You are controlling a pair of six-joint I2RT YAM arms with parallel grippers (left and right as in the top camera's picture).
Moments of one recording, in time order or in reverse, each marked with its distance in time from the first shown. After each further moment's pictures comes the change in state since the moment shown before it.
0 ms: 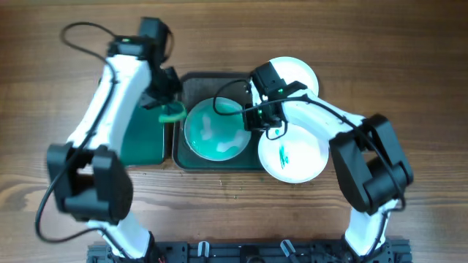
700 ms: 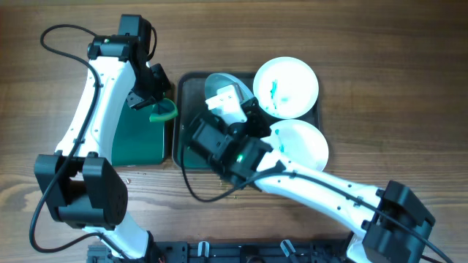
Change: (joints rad) left arm 0.051 -0.029 0.003 -0.021 0.018 0.002; right arm 0.536 -0.289 -0.004 -0.018 1.440 -0.111
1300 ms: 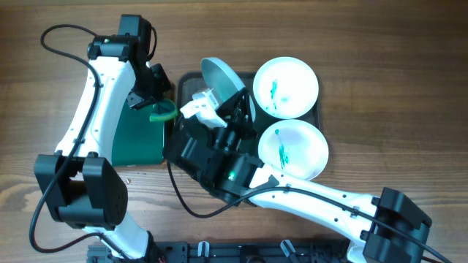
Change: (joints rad) left arm 0.000 0.000 0.000 0.000 0.003 0.003; right arm 0.084 -0.002 0.000 0.294 0.261 -0.389
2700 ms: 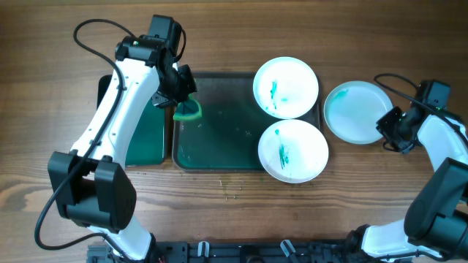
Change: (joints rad) left arm -0.139 0.000 0.000 0.045 0.067 0.000; right arm -1.542 -0.029 -0.309 -0.319 -1.507 0.579
